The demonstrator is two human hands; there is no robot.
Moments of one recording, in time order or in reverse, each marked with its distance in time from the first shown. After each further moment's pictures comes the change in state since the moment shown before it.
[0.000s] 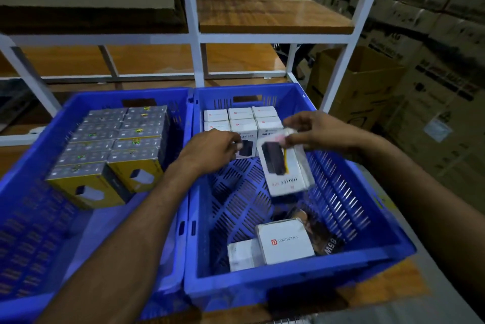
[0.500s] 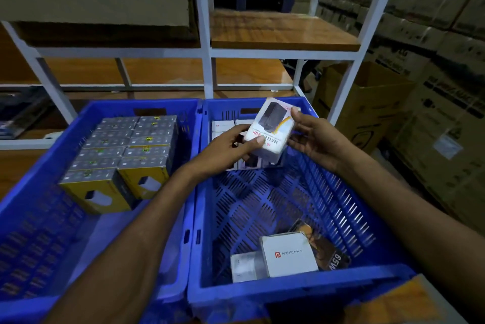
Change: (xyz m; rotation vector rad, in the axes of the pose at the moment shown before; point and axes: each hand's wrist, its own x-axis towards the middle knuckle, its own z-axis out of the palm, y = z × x) left_hand -0.004 0.018 -0.012 -0.946 0.016 -0.115; right_hand 0.033 0.001 0.020 0.784 0.106 0.008
